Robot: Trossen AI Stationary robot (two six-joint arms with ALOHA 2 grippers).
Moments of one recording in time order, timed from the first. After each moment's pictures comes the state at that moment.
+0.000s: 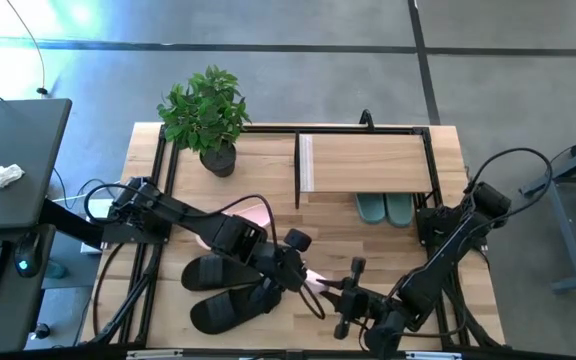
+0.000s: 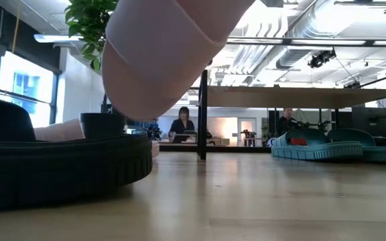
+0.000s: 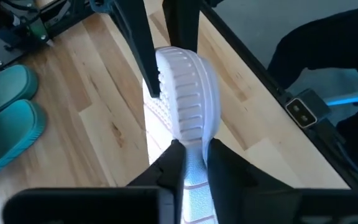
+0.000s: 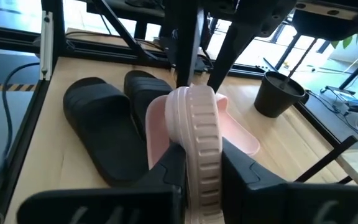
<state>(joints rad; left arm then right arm) -0.31 1.90 1.91 -0.89 -0.04 0.20 0.83 1.74 1.34 -0.37 1.07 0.43</state>
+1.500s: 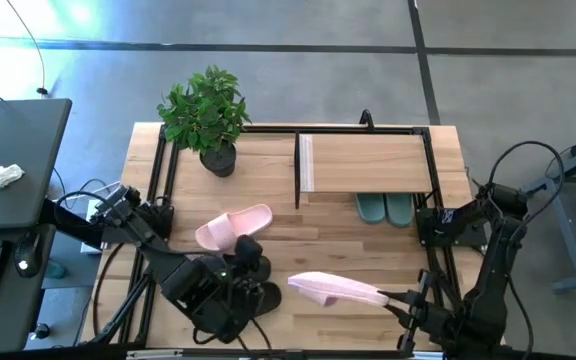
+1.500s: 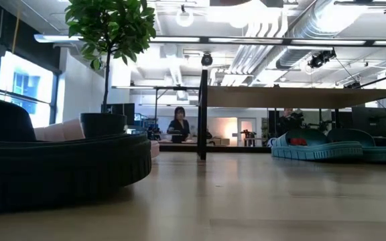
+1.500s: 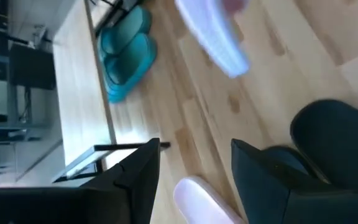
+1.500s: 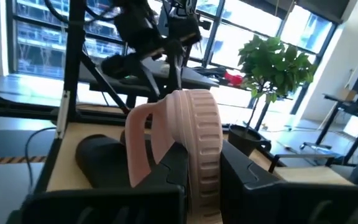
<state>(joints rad) -0.61 1.86 1.90 -1.27 -0.78 -0.03 1.23 1.67 1.34 -0.92 1.57 1.02</state>
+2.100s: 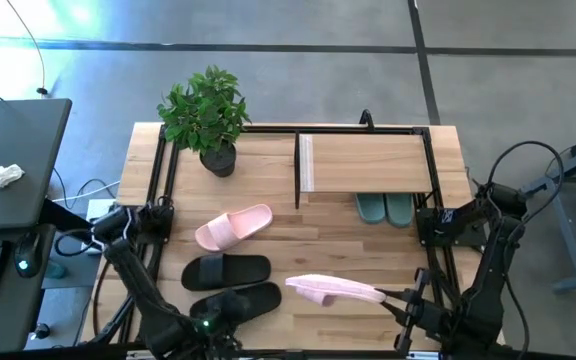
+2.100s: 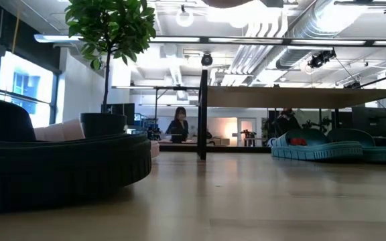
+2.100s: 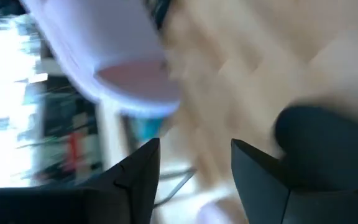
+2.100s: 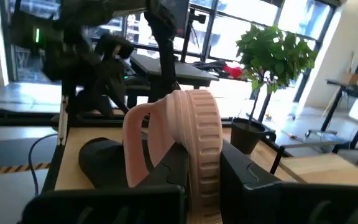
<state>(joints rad) -0.85 1.98 1.69 -1.07 -1.11 0.05 1.20 1.67 1.34 -0.92 1.55 1.10</state>
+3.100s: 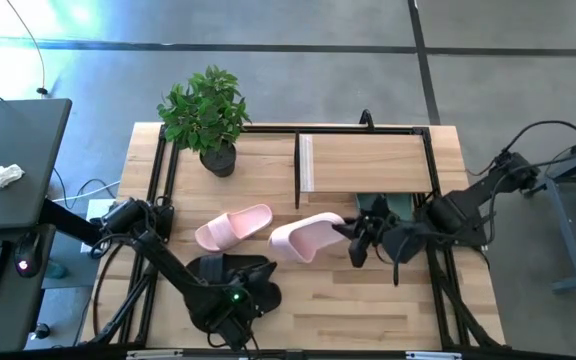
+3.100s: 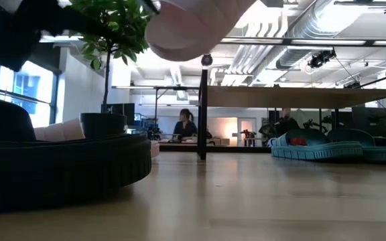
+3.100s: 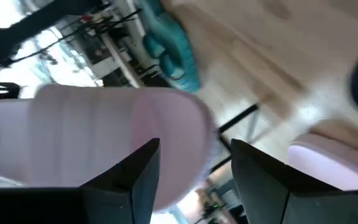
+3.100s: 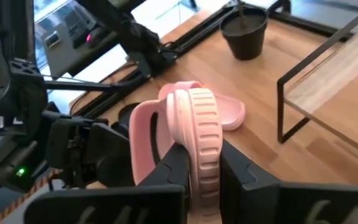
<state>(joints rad) -0.65 1.98 1.38 -0.77 -1.28 0.71 0.55 1.31 1.34 -0.71 0.71 0.94</state>
